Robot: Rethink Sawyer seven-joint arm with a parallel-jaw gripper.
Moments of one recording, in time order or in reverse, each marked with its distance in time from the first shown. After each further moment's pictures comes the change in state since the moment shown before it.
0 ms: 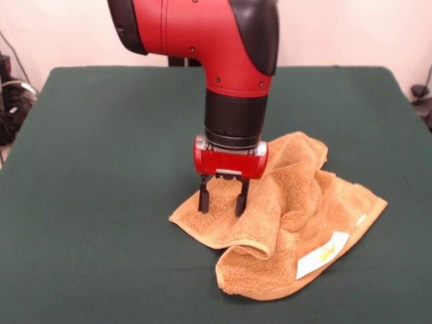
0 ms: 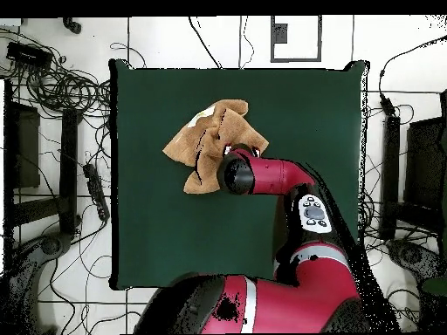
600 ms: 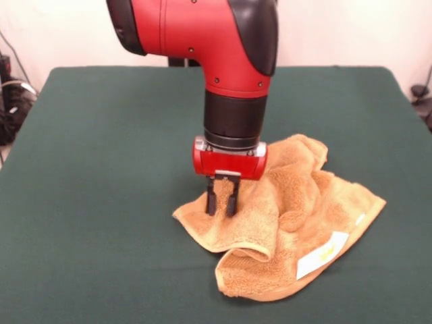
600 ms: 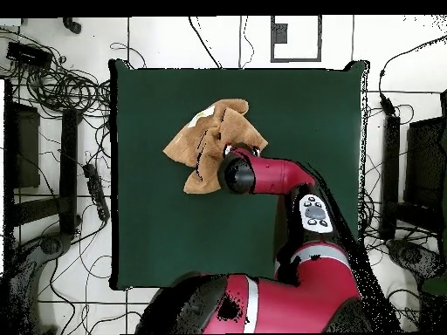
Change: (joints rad) arm -0.003 0.002 0.002 -0.005 0.000 -0.008 0.000
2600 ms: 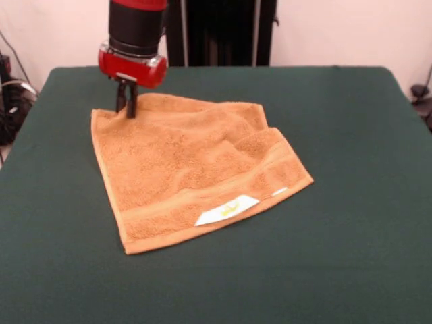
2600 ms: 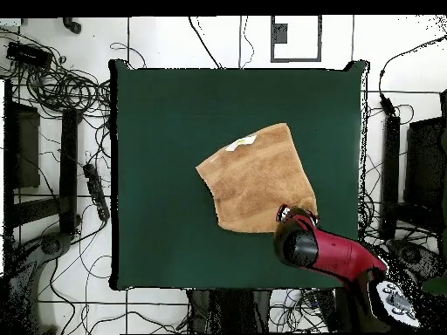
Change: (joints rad) arm -0.231 -0.204 -0.133 0.423 -0.072 -0.135 0.000
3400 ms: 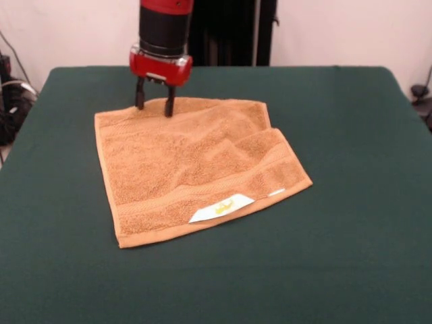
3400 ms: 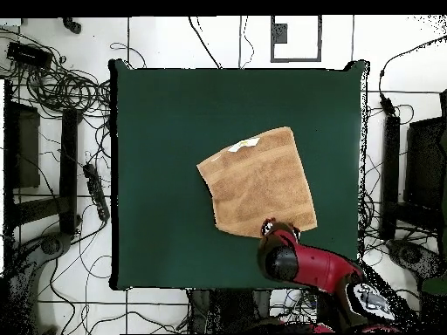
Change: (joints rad) arm 0.057 0.044 -0.026 0.087 -0.013 -0.096 0.000
